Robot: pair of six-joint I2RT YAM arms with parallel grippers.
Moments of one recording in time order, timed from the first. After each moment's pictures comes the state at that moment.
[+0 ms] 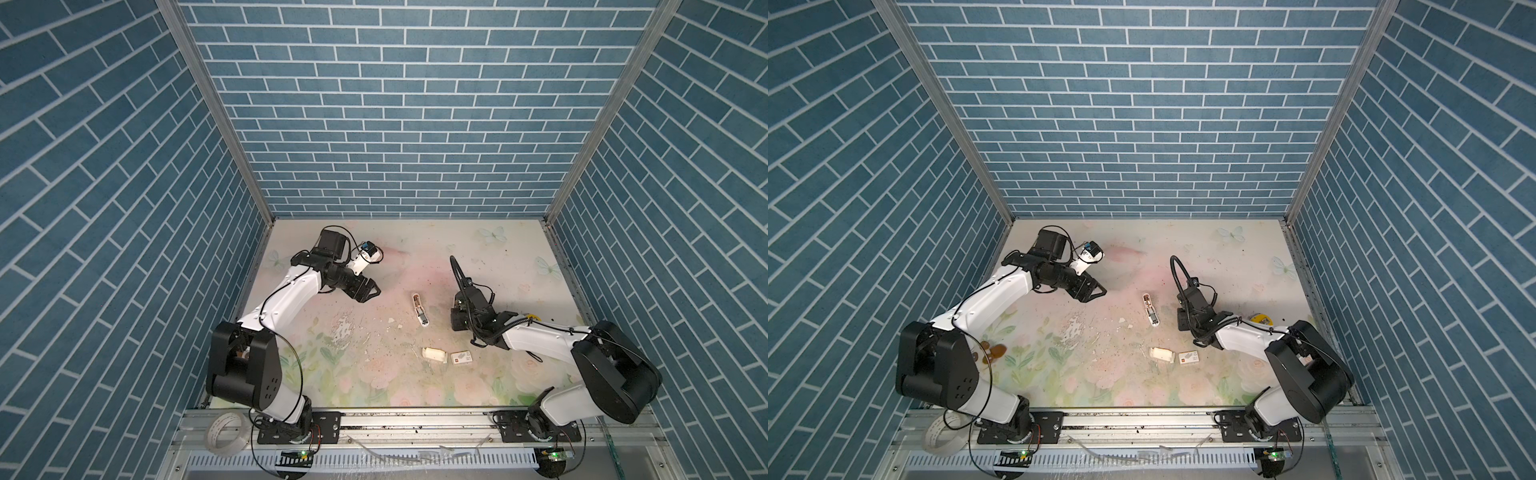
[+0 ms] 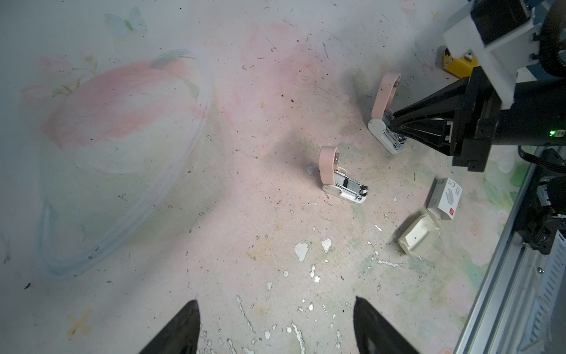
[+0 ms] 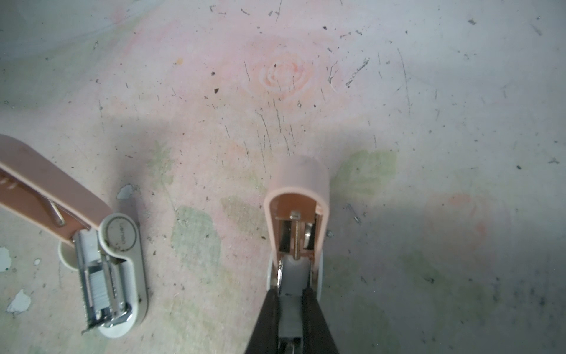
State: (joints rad) left arm -0.25 1.53 1.20 -0.74 0.52 0.37; right arm 0.71 1.47 0.62 -0.04 0.22 0.45
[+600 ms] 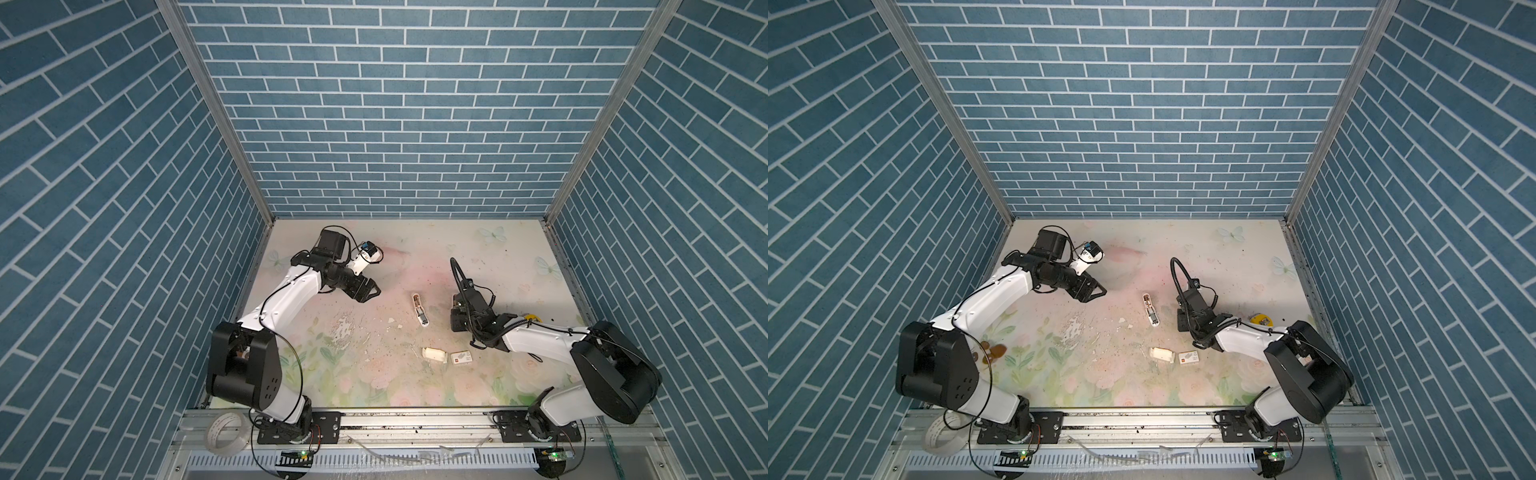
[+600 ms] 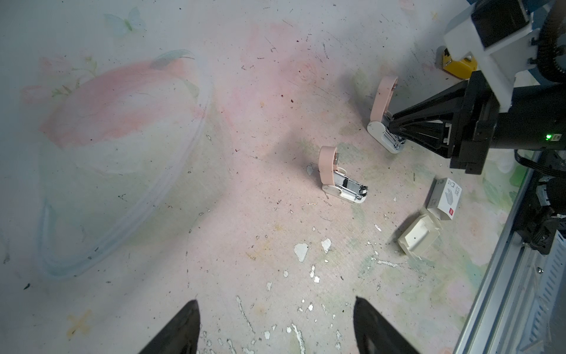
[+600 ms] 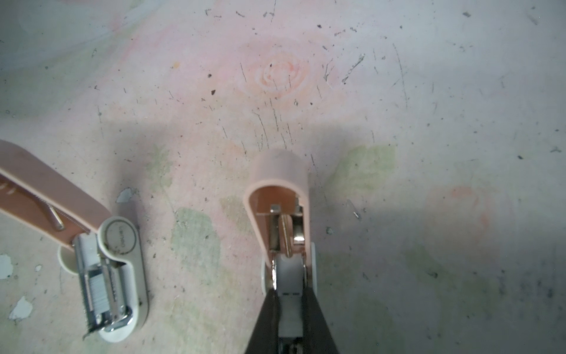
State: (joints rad) left arm -0.25 1.53 1.20 -0.74 0.52 0.37; right arm 0.72 1.47 0.60 -0.01 0.24 0.49
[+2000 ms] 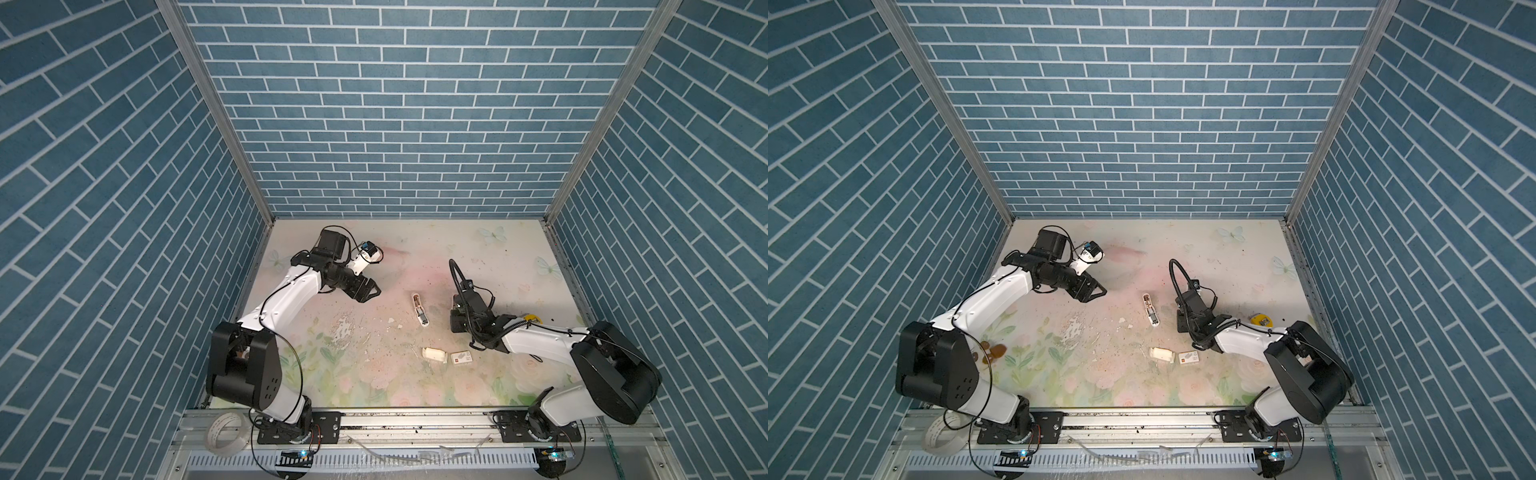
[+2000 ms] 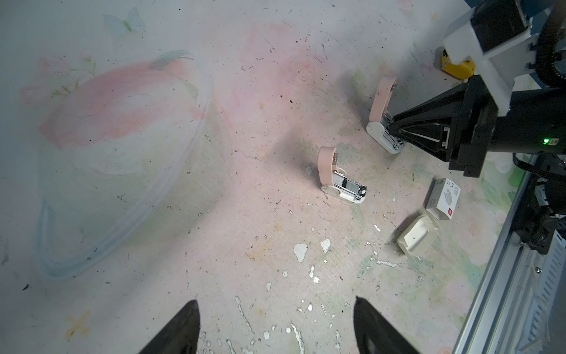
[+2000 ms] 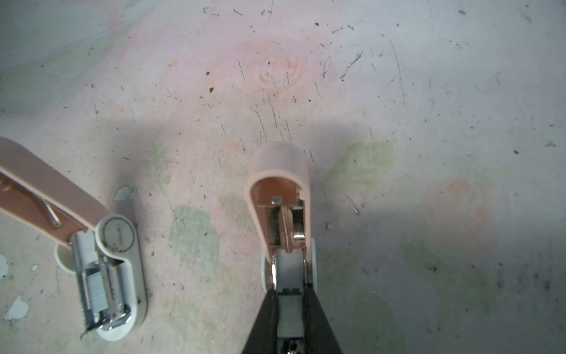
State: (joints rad) left arm -0.25 1.53 1.20 -0.74 0.53 0.37; right arm 0.73 1.47 0.60 -0.02 0.26 0.50
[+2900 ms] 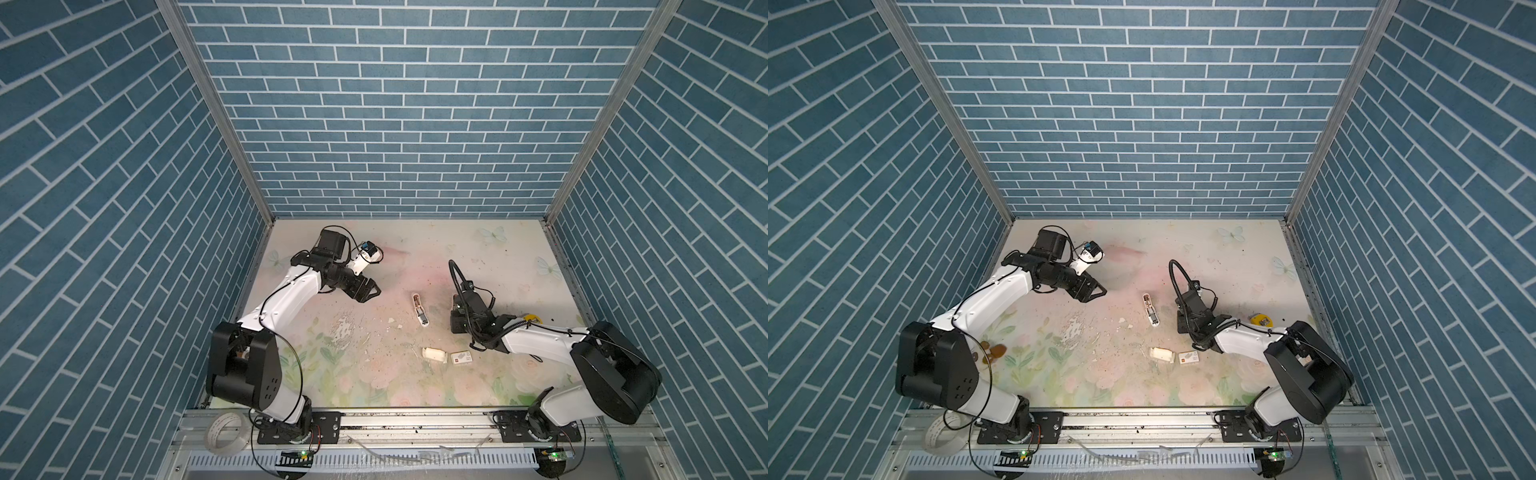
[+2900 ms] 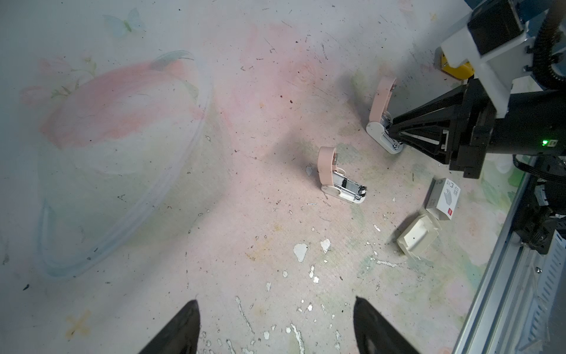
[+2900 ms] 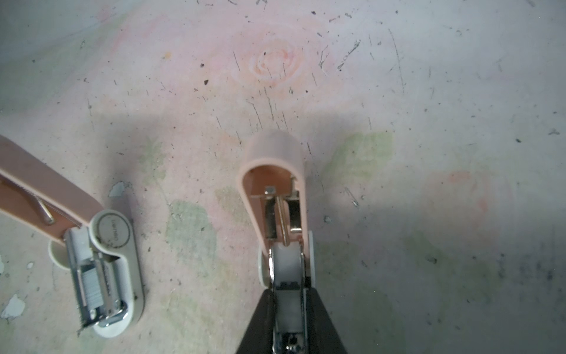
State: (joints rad) left arm -0.25 1.53 1.20 -0.74 0.53 0.37; right arm 0.74 1.47 0.60 -0.03 0.26 0.52
